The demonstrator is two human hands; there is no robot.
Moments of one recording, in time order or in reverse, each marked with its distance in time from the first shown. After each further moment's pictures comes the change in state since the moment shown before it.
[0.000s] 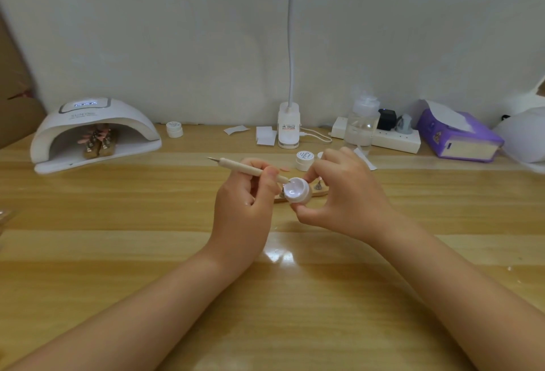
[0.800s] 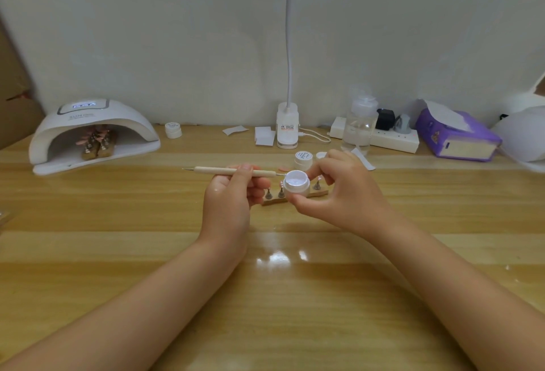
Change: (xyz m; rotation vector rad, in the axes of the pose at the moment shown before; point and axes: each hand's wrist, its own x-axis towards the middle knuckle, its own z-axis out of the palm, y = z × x) left_hand 0.014 -0.007 -0.001 -0.508 0.133 -0.486; right_hand -0.001 0.007 0.005 0.221 0.040 0.110
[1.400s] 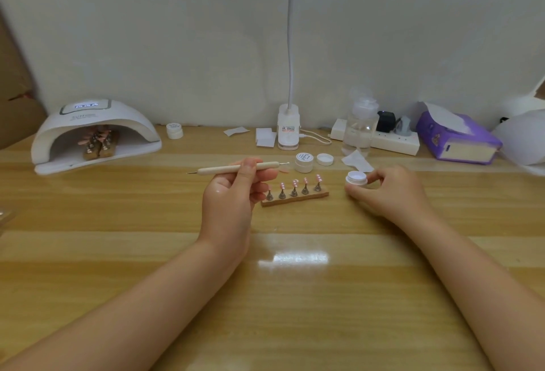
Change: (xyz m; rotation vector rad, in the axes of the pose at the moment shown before) left_hand -0.002 0.001 0.000 -0.054 -0.042 0.011; right_hand 0.000 0.079 -0.021 -0.288 -0.060 0.529
